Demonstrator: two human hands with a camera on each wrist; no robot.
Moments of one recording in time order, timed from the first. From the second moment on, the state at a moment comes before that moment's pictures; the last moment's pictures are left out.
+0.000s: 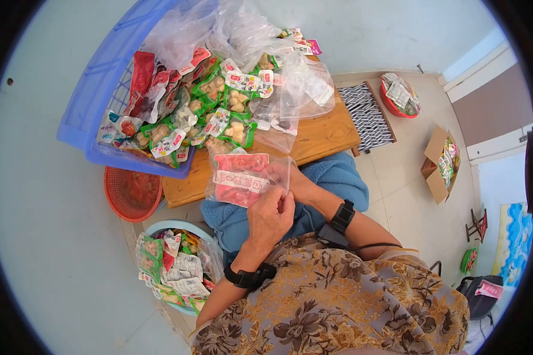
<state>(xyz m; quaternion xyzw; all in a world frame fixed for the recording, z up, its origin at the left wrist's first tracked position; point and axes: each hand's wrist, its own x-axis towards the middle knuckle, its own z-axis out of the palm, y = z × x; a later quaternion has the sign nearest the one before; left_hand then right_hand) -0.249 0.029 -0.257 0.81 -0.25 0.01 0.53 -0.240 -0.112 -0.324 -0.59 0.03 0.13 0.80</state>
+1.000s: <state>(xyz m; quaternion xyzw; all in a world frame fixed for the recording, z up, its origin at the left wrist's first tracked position) -0.198 0.082 -0.275 0.89 -0.22 0.18 0.37 -0.234 -0.094 -0.327 -0.87 0.04 -0.26 0.42</state>
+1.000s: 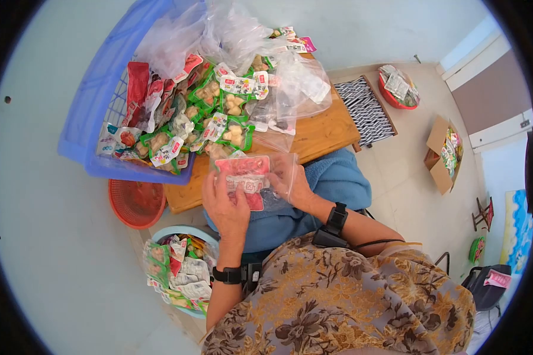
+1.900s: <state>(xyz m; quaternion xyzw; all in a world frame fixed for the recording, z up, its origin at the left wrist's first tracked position) -0.203 0.099 -0.321 0.93 -0.22 0.08 0.27 -0.201 -0.082 -0.325 -0.66 0.24 0.00 0.71</state>
